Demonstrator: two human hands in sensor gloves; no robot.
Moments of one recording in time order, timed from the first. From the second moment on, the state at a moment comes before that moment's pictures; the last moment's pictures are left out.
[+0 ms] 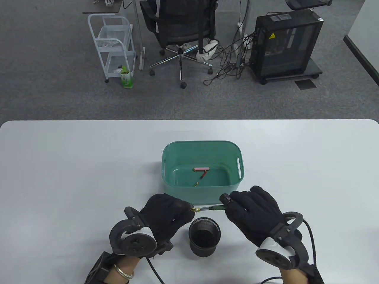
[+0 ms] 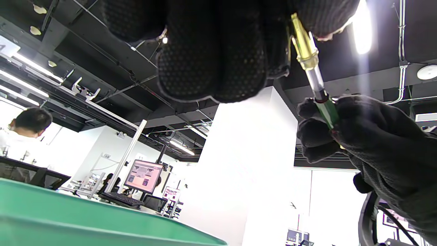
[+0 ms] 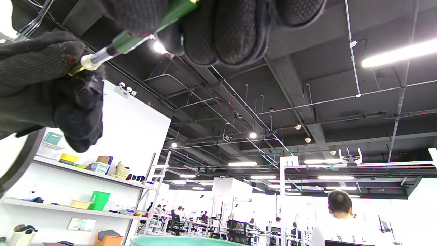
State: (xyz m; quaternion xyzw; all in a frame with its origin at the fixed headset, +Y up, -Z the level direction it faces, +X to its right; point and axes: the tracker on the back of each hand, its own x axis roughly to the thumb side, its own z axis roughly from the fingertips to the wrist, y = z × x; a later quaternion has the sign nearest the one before) left_hand -0.139 -0.607 -0.238 0.28 -0.37 0.25 0.85; right_hand 0.155 -0.601 -0.218 0.29 -0.40 0.86 0.11
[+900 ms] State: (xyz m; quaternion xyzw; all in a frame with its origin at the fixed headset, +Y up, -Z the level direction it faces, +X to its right) left_hand -0.151 -0.604 -0.244 0.27 -0.35 0.28 0.85; right_hand 0.179 -0.590 -0.215 0.25 -0.44 0.86 0.13
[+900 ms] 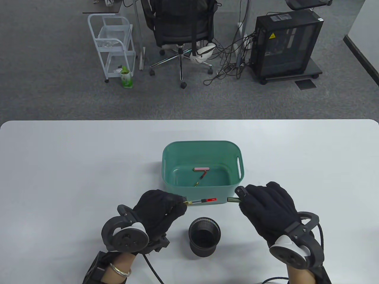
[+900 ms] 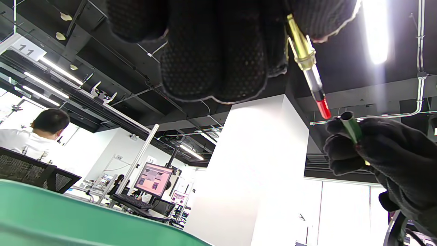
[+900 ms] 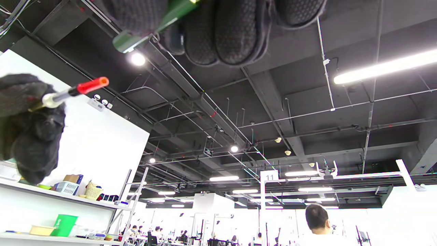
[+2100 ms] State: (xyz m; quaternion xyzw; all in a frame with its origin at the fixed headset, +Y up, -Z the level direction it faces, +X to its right) left_hand -0.131 -0.627 -0.359 0.11 -0.21 0.16 0.96; right_hand 0.192 -0.580 -0.205 0.24 -0.46 0.84 0.17
